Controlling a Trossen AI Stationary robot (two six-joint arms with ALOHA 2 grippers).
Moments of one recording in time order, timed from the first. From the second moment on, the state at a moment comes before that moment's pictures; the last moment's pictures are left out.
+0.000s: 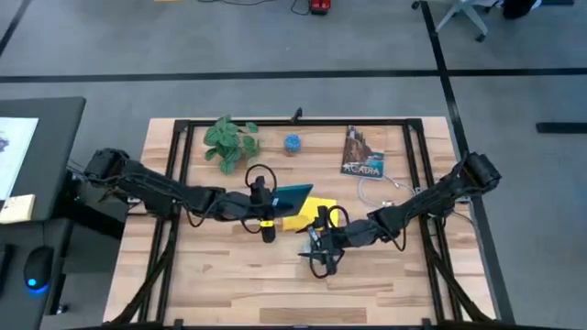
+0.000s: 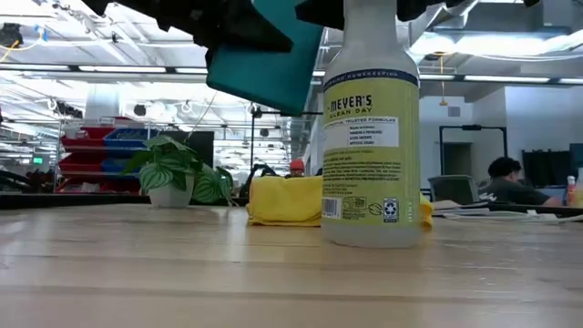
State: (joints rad) left arm -0.25 1.39 0.78 0.30 -0.44 -0.25; right arm 0.42 1.61 0.88 0.47 0.34 -0.08
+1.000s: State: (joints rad) left arm -0.25 1.39 0.78 0.30 -0.44 -0.23; right arm 0.52 1.45 0.87 0.13 0.32 0.17
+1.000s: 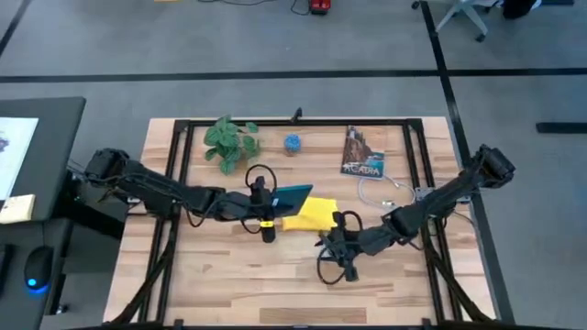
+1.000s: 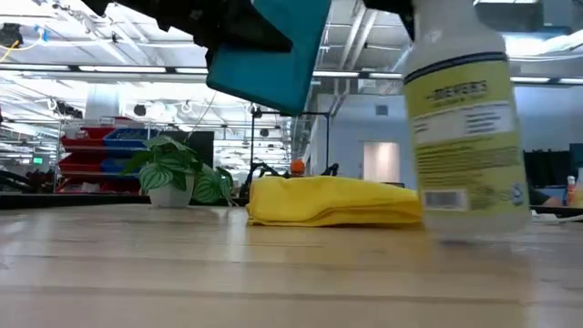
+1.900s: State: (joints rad) left arm -0.25 1.39 0.78 0.30 -0.43 -0.22; right arm 0.51 1.45 0.88 0.03 0.31 0.23
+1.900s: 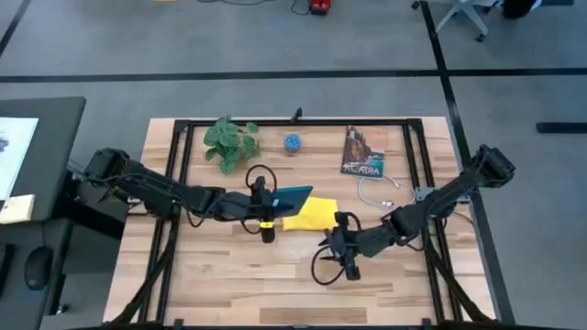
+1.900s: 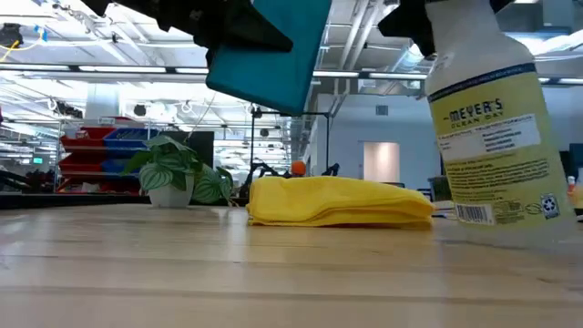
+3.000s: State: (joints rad) left arm -0.25 1.39 0.78 0.30 -0.43 -0.19; right arm 0.78 1.06 0.72 -0.48 0.83 0.73
